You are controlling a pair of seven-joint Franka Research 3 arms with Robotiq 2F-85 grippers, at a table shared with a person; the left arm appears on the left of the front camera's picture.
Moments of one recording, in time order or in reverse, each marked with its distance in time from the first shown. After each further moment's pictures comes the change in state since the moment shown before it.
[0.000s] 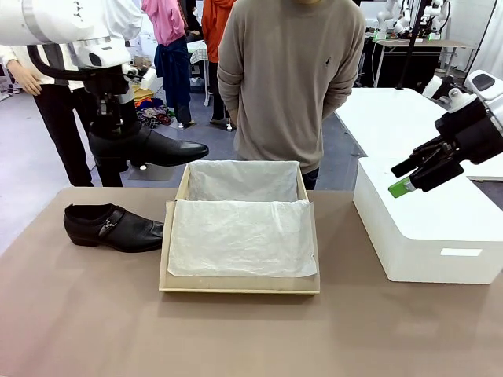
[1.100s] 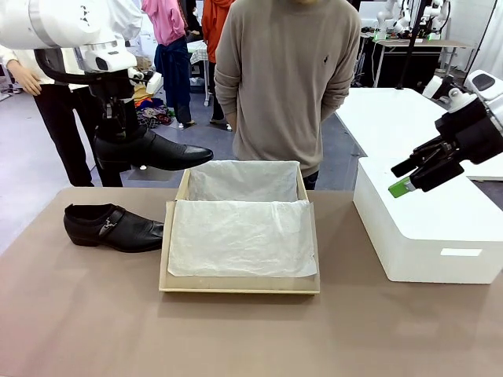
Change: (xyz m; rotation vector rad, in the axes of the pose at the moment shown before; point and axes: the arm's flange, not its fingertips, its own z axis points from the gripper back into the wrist) left arm 0.005 -0.001 -0.007 -0.010 0.004 -0.002; right arm 0.000 0.000 0.000 0.000 0.000 0.000
